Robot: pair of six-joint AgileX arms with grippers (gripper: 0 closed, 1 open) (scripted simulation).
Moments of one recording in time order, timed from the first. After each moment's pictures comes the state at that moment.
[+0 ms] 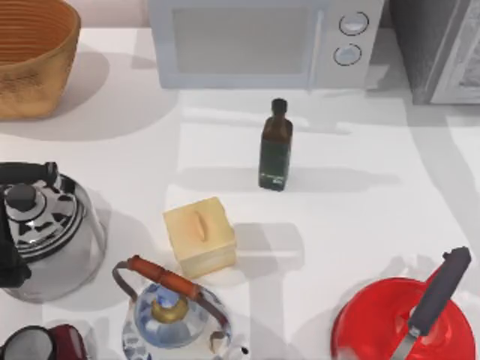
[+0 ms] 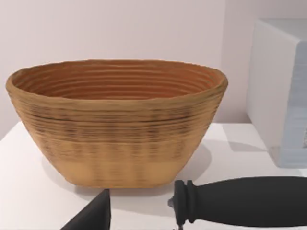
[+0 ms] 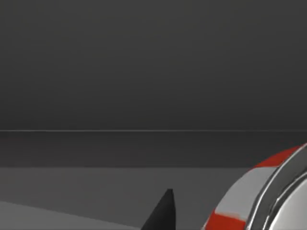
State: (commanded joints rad) left arm 0.00 0.00 0.00 0.00 0.00 0.00; right arm 0.18 1.34 1.75 -0.43 0.19 0.02
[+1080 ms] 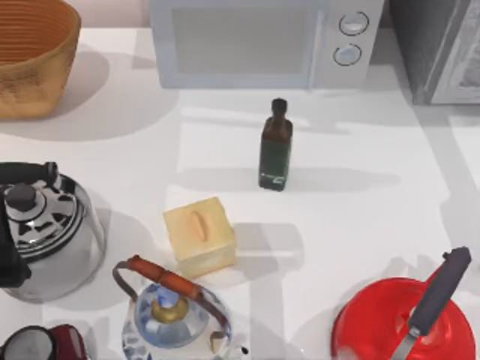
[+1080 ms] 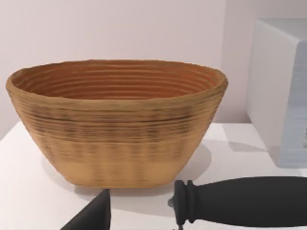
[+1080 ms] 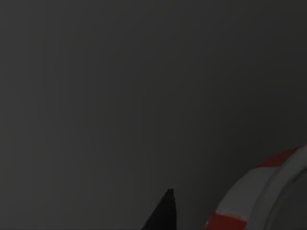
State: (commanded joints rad) left arm 0.00 0.00 0.00 0.00 0.00 0.00; right arm 0.10 2.09 2.76 -0.68 0.12 0.02
